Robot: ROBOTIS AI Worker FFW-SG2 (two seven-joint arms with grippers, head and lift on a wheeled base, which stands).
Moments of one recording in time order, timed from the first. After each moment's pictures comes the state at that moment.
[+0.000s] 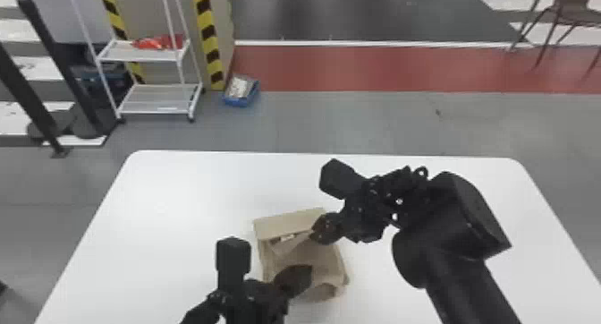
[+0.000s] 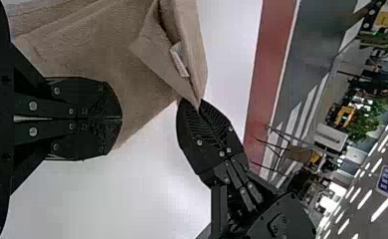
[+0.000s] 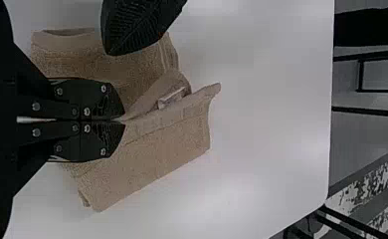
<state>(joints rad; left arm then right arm) 0.30 0.12 -0.25 -1.81 0.25 0.54 -0.30 -0.22 0.00 0.25 -1.48 0.88 0.34 1.32</state>
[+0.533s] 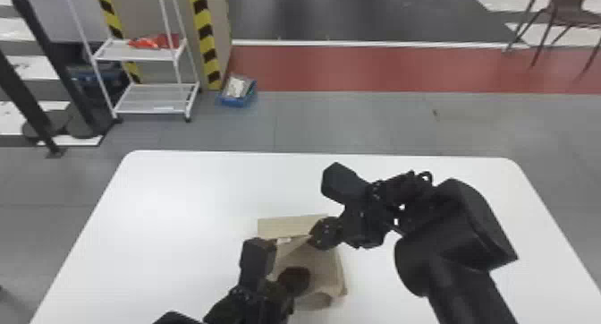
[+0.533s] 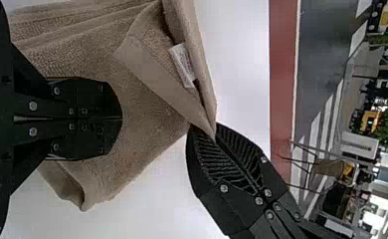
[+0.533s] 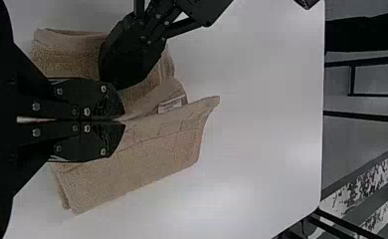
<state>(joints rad) 0.20 0.10 -0.34 -1.67 0.09 0.53 -0.20 -0.17 0.00 0.23 -1.55 0.88 0.33 1.36</state>
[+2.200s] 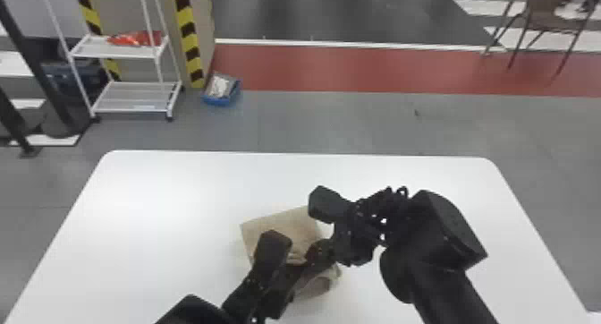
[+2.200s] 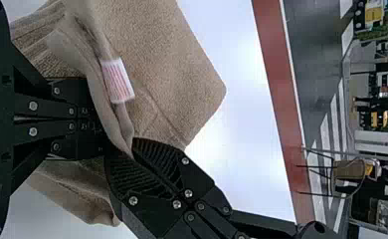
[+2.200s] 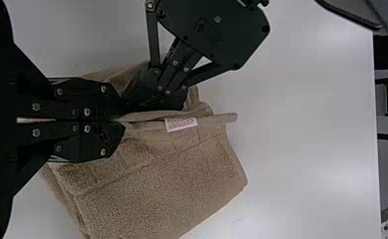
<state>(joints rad) 0.09 0.03 -0.42 -1.51 -0.07 0.49 -0.11 -0.20 -0.05 0.26 -1.40 0.88 0.31 1.36</state>
